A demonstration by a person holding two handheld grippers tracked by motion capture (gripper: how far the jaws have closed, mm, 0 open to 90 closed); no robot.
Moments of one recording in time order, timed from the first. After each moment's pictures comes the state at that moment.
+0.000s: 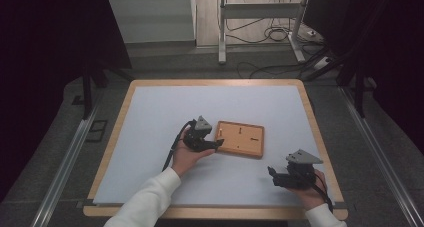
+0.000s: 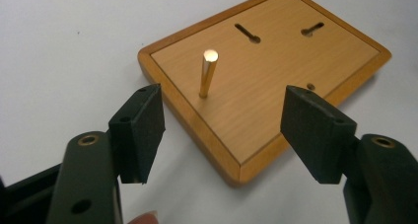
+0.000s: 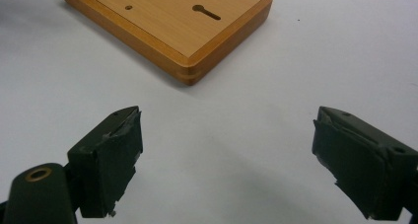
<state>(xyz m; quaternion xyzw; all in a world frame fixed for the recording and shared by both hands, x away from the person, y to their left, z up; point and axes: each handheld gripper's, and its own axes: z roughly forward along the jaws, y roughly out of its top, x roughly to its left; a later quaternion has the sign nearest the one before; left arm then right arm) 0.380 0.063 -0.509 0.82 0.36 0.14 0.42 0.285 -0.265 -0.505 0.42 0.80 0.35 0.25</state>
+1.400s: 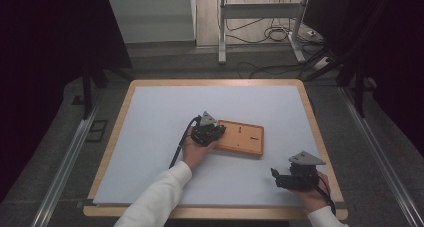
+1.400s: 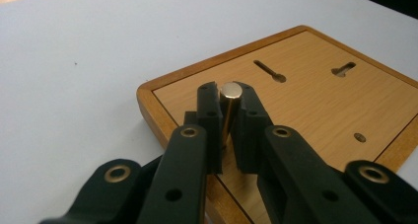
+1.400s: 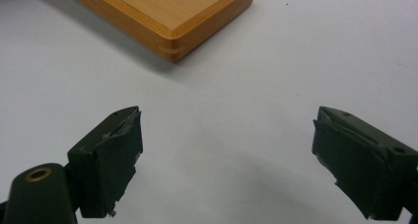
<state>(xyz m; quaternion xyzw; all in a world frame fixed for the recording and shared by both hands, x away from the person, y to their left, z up) 0.403 0.053 -0.523 0.79 0.37 0.15 0.47 0.282 -0.272 -0.507 0.44 0.80 0.34 0.25</state>
